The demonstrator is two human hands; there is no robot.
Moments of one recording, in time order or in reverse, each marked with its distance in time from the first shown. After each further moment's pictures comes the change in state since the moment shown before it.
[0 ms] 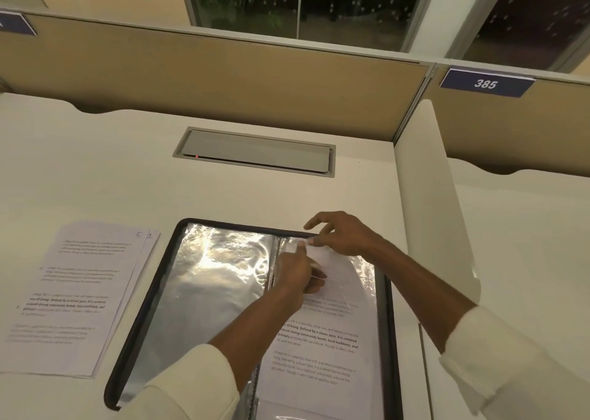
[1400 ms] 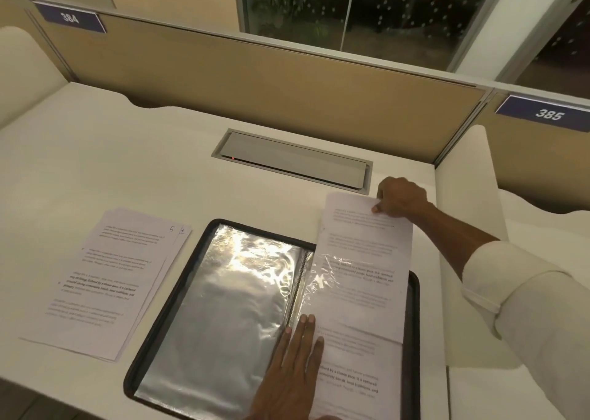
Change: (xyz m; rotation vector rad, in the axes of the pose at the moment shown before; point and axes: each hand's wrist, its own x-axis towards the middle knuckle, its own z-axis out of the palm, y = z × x) left_hand 0.002 -0.191 -0.068 1.318 0.423 1.340; right_hand 0.107 0.003 -0.094 -0.665 0.216 0.165
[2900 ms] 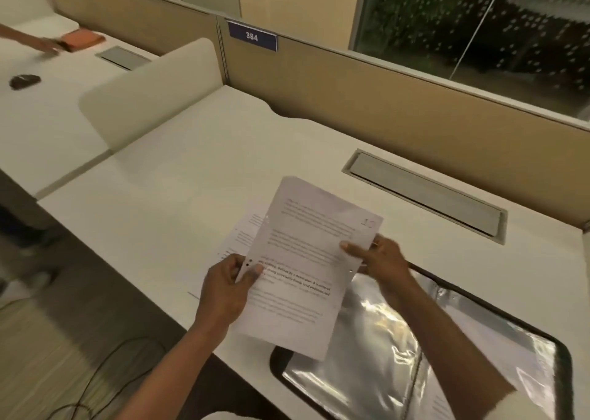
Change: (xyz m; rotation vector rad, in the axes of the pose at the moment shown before) left_hand -0.056 -0.313 -0.242 -1.014 0.188 -1.176; right_hand -0.179 -0.340 0.057 1.445 -0.274 -0.190
